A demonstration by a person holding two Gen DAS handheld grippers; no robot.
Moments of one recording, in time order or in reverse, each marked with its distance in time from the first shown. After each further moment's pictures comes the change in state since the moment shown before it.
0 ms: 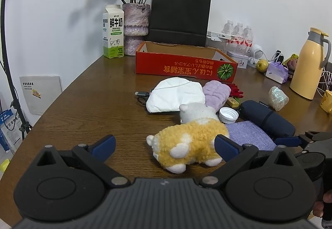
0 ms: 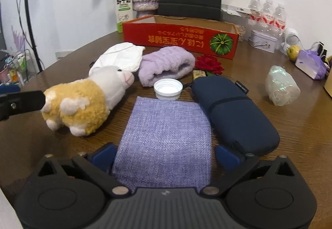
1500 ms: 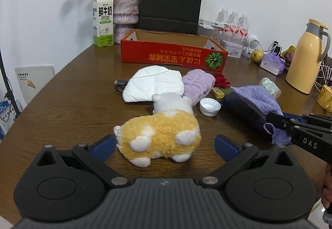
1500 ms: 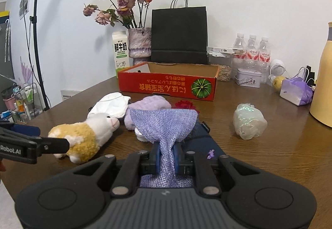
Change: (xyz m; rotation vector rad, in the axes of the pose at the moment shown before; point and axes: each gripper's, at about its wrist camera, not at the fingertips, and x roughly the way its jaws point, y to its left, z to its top) left arm 0.015 -0.042 0.002 -0.008 0.079 -0.009; right arm -0.054 -0.051 -0.003 0.028 -0.261 0.017
